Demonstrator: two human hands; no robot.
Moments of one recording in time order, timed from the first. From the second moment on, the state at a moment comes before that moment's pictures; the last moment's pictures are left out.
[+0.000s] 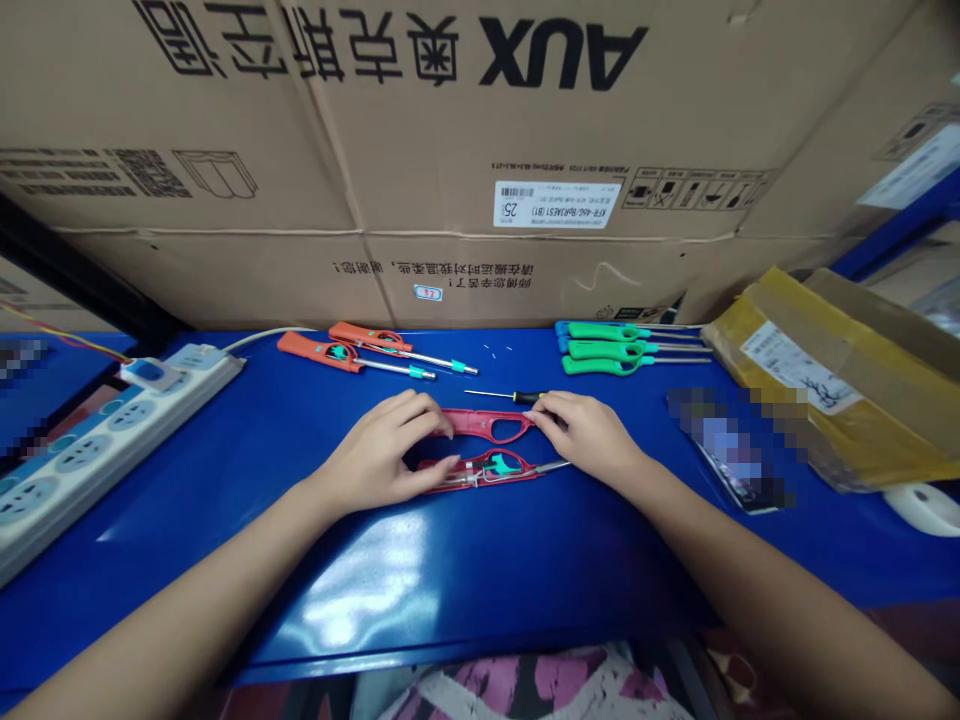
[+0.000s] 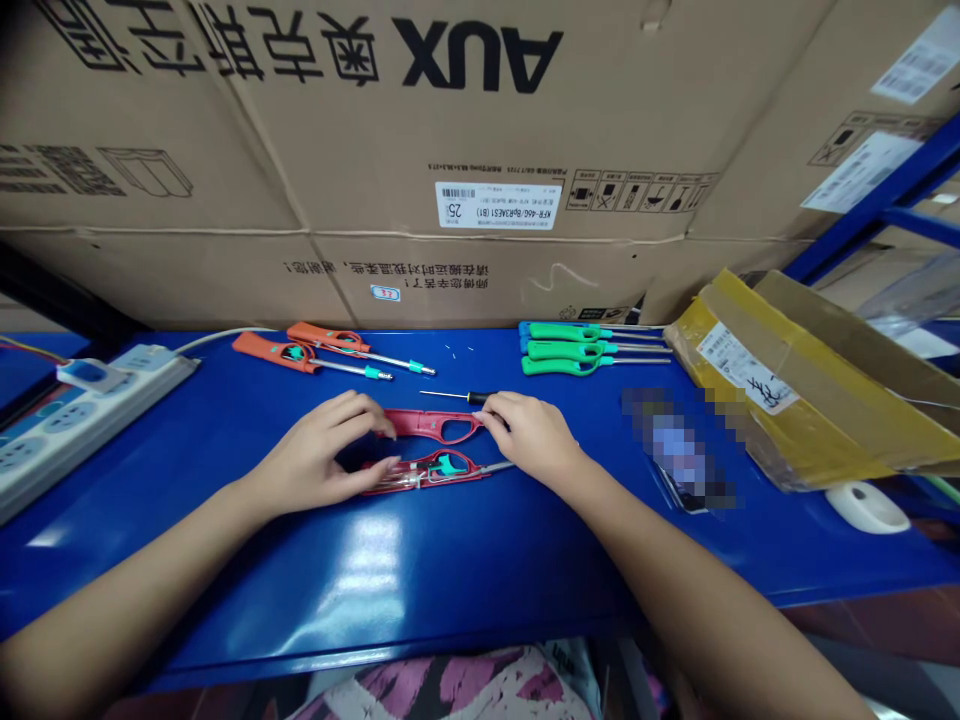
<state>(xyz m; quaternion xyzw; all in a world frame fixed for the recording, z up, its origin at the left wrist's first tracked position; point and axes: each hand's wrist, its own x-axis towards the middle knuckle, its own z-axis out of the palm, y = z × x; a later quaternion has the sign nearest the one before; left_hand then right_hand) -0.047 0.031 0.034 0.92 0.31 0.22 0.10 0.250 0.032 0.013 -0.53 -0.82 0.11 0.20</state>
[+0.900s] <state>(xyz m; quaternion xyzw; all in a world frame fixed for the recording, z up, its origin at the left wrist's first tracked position) -0.036 0.024 0.022 0.93 0.25 0.18 0.19 0.247 0.014 0.036 -0.39 -0.87 0.28 0.13</state>
